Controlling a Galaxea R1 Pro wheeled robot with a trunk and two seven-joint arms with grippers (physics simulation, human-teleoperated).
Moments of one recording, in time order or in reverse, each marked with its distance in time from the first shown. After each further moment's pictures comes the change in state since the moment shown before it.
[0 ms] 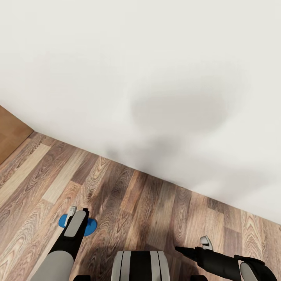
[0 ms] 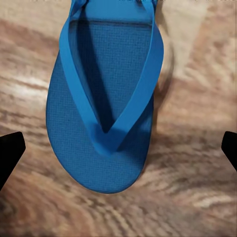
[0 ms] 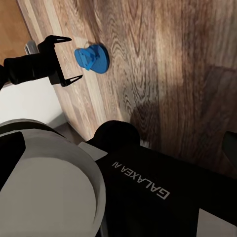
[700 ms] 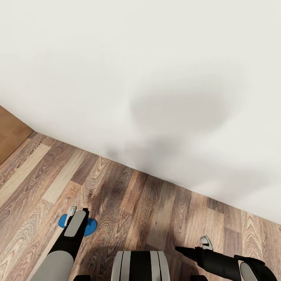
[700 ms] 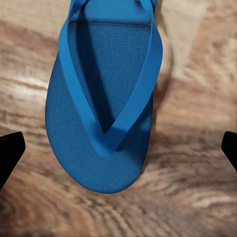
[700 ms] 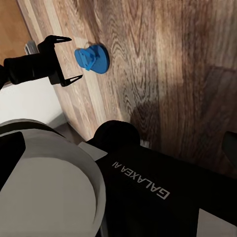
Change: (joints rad) left arm 0.000 0.000 0.000 -0.001 0.000 0.000 0.000; right arm 0.000 0.000 0.000 0.000 0.000 0.000 0.000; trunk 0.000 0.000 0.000
